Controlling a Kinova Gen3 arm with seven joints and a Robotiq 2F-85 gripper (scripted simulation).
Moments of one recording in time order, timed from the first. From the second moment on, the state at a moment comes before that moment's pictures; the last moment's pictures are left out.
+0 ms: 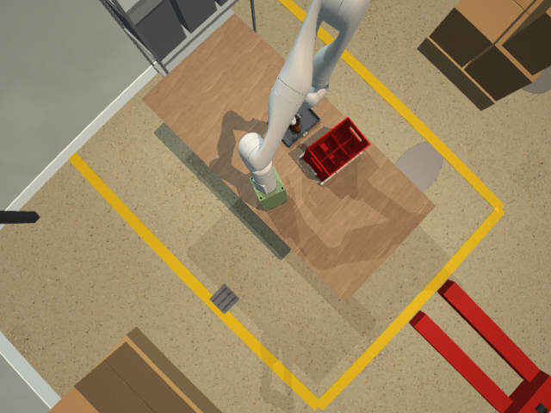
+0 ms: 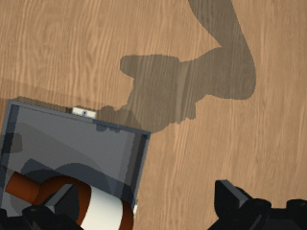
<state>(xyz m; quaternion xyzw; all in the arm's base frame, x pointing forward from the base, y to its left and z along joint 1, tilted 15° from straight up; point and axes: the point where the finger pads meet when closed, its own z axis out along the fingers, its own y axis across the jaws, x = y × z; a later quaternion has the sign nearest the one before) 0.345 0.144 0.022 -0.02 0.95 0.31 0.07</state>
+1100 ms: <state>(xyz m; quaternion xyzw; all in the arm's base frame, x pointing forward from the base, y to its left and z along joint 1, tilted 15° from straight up) 0.342 0.129 0.013 -0.13 0.95 0.26 0.08</state>
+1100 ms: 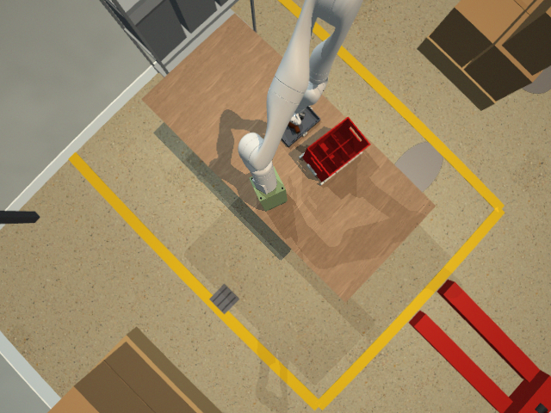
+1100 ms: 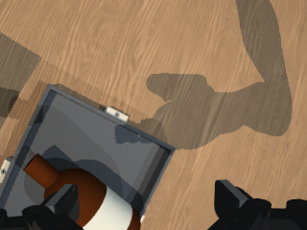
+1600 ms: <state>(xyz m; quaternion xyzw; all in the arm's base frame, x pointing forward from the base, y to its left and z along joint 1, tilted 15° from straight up) 0.343 0.120 0.009 -0.18 0.95 0.23 0.08</state>
